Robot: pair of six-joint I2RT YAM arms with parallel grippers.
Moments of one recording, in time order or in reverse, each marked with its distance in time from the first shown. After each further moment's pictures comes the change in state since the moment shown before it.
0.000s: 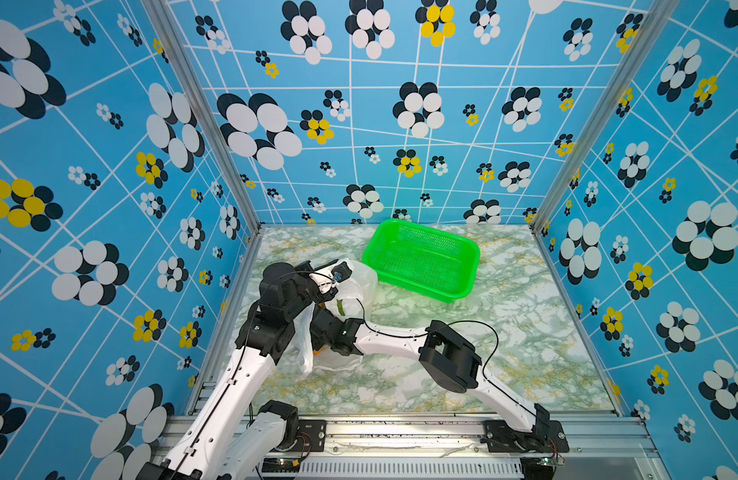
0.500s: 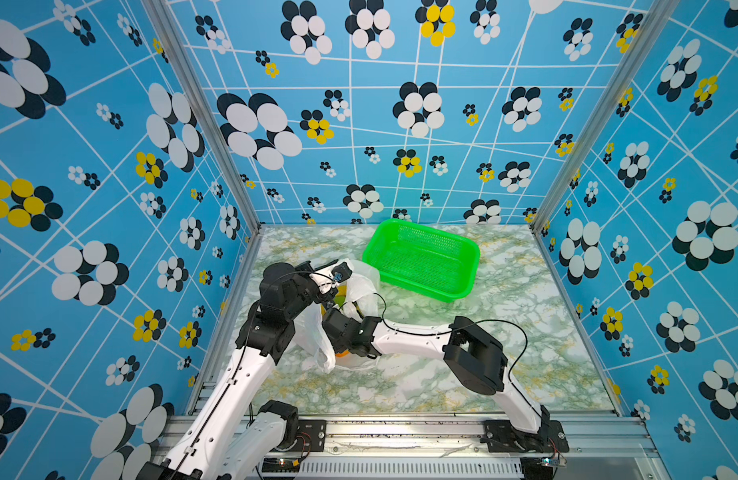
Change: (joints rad) left arm 0.000 0.000 -0.003 0.002 0.000 0.004; right arm -0.005 -0.257 -0.287 -0.211 0.172 0.212
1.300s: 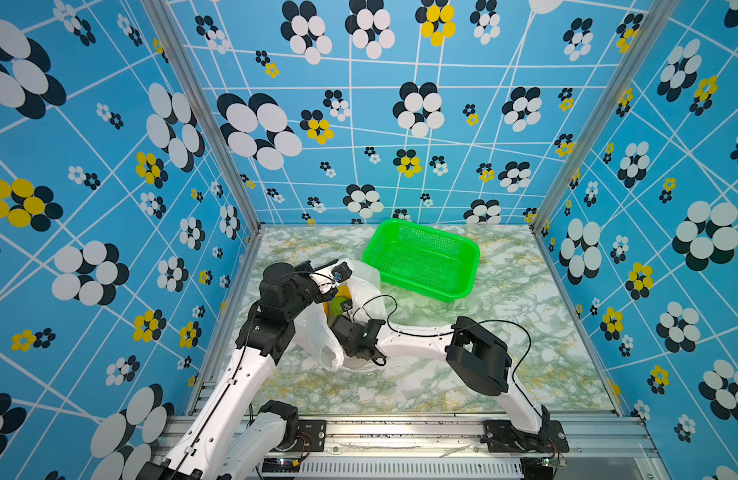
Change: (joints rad) left arm 0.000 0.000 0.000 0.005 0.000 0.000; right arm 0.000 -0.010 -0.063 -0.116 0.032 0.239
